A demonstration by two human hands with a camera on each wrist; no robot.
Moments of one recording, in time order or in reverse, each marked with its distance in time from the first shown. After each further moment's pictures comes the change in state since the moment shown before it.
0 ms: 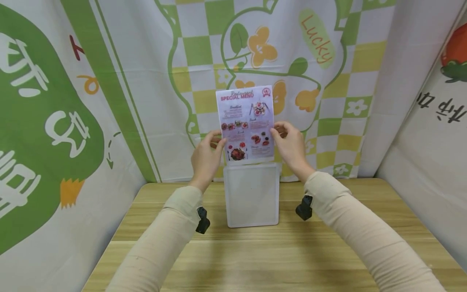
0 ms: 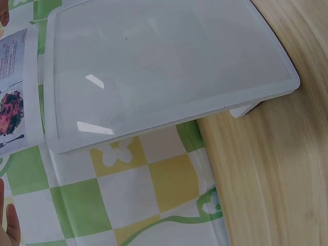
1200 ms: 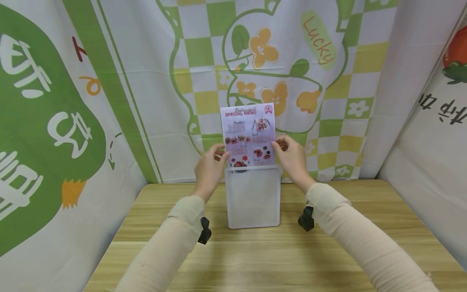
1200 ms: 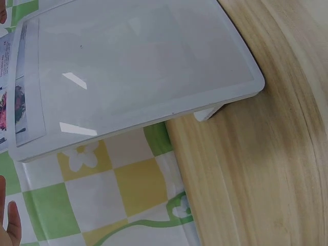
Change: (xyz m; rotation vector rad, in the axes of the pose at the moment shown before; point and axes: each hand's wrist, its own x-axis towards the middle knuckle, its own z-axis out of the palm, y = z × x) left_hand -0.019 -0.021 0.013 0.019 -0.064 -0.031; right_hand -0.020 0.024 0.007 -0.060 -0.059 0.056
